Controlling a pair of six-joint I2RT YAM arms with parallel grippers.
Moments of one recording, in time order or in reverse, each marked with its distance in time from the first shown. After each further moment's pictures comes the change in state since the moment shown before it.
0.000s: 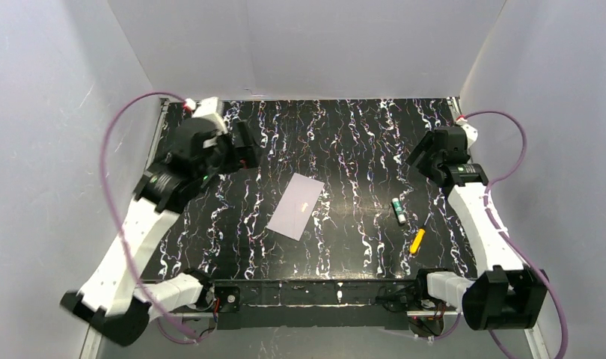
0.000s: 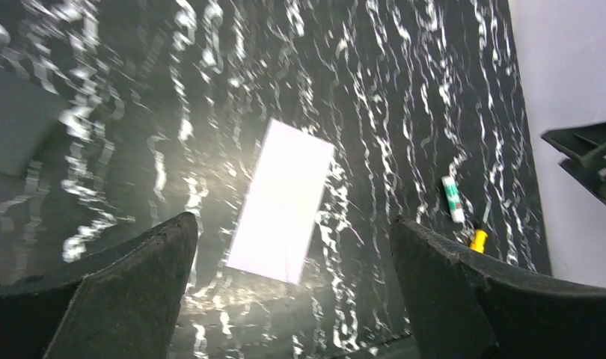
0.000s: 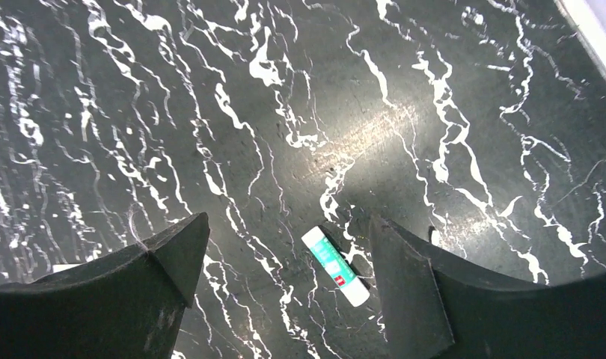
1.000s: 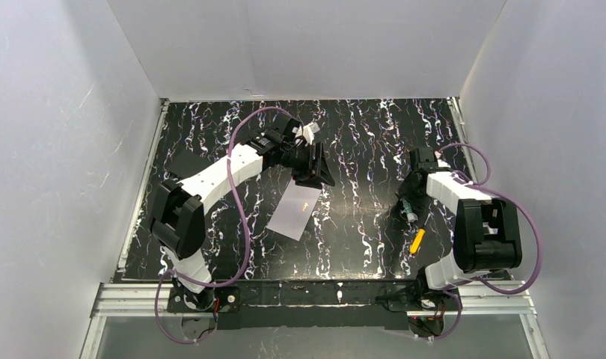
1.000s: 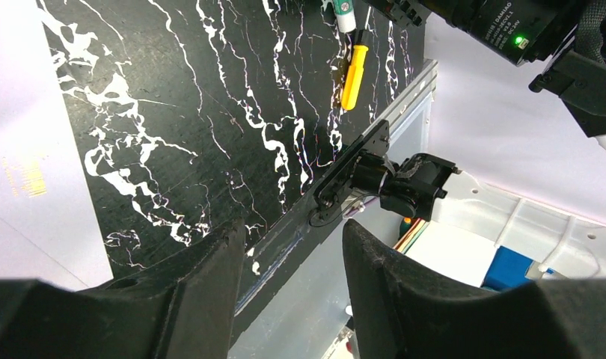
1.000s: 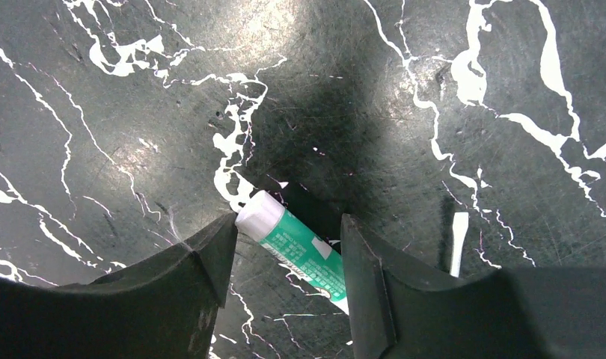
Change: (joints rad) left arm -0.134 0.589 0.036 0.254 0.711 -0.117; right arm 0.007 0.343 -0.180 0.100 -0.005 0.122
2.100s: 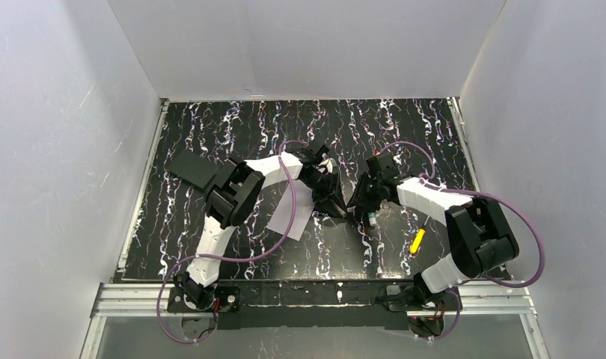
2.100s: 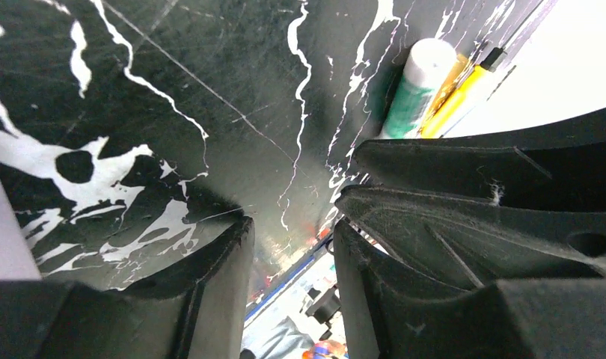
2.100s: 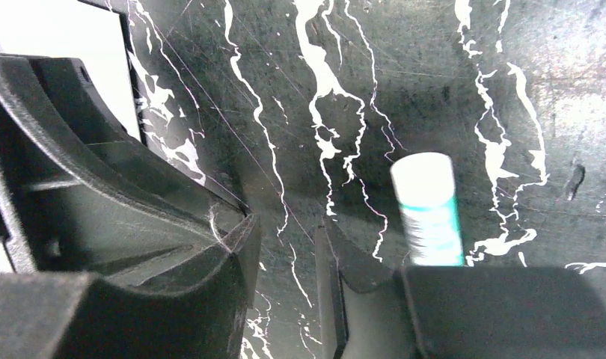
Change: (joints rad) left arm -0.068 0.497 0.132 0.044 0.100 -0.125; right arm 0.366 -0.003 -0.011 0.150 -0.394 0.067
